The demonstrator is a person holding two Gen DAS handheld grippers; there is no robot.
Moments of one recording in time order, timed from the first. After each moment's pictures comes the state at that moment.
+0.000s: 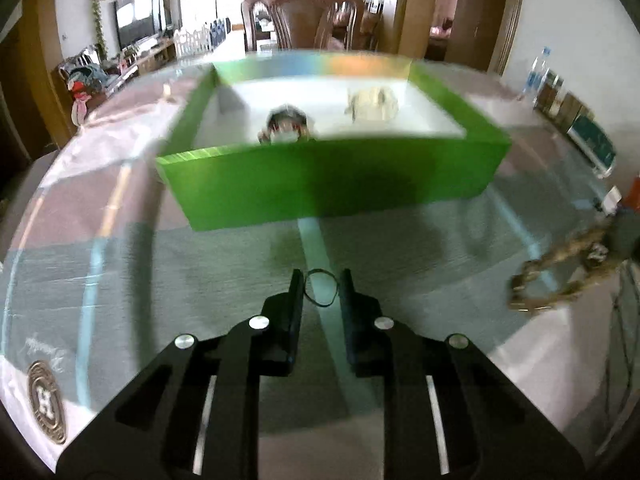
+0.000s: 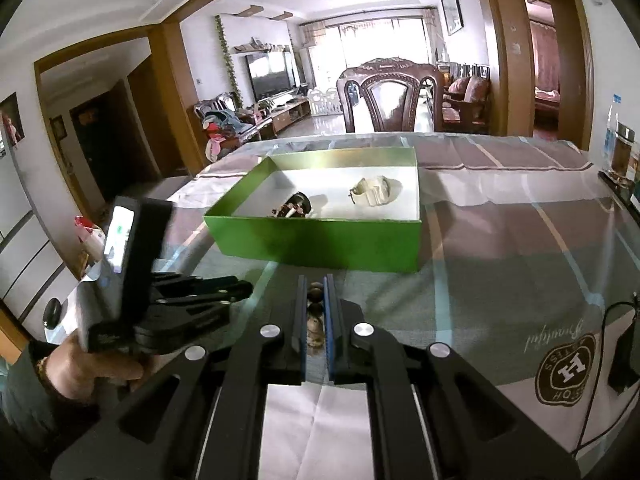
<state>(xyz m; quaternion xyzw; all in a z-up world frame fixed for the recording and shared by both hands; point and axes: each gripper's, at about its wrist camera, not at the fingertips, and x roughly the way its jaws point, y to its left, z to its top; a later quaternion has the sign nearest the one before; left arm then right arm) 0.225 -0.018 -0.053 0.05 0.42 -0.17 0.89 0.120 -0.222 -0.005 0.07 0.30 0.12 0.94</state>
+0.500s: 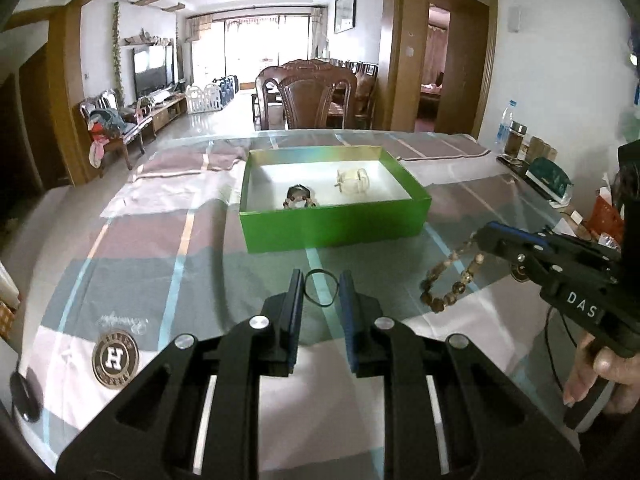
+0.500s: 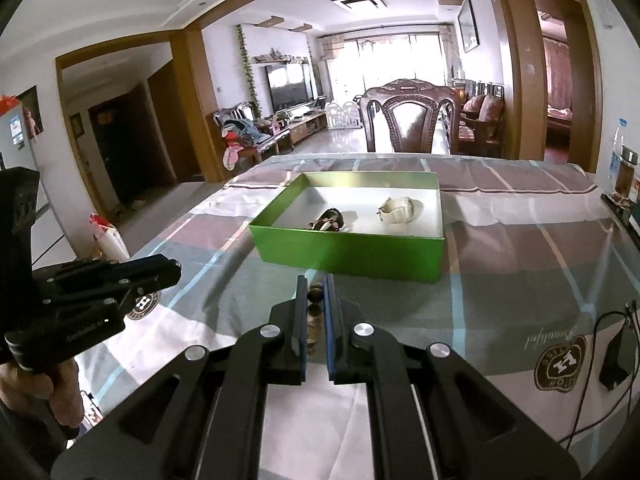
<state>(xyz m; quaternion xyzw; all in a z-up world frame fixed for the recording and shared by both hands) 0.102 0.021 0.039 0.04 0.32 -0.17 0.93 0.081 -0.198 0.021 0.05 0.28 0.14 0.95</state>
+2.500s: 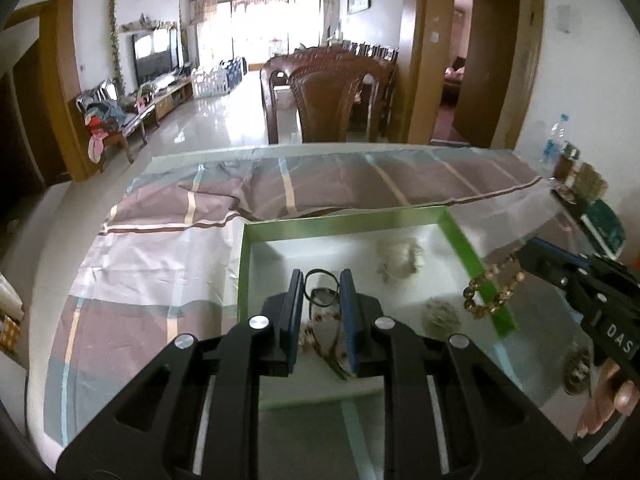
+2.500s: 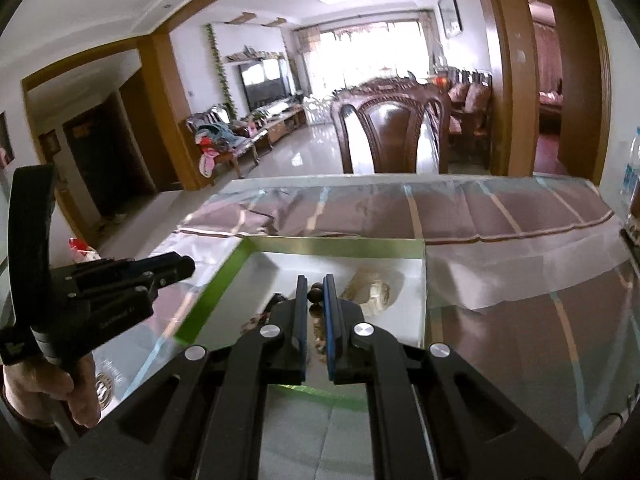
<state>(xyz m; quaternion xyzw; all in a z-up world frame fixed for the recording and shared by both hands) 0.346 -0.022 0.053 0.05 0.36 -0.15 0.92 0.285 -0.239 0.042 0.09 0.32 0.10 0.94</state>
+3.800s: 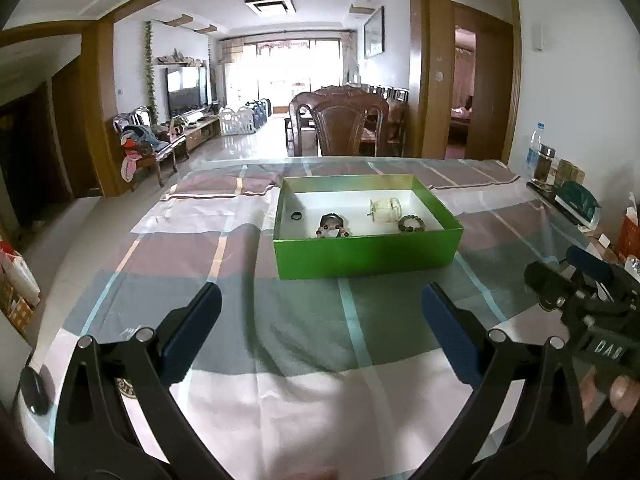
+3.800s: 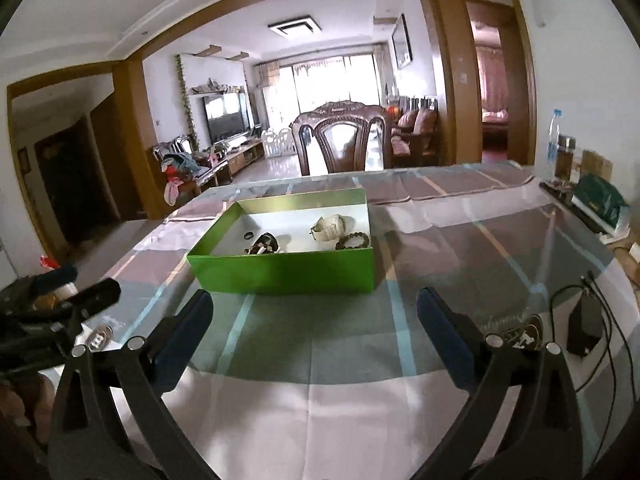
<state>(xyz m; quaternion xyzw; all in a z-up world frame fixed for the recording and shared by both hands) 0.101 0.024 0.042 0.03 0.27 -0.11 0.96 0.068 -0.214 0.012 0.06 0.24 0.01 0.97</state>
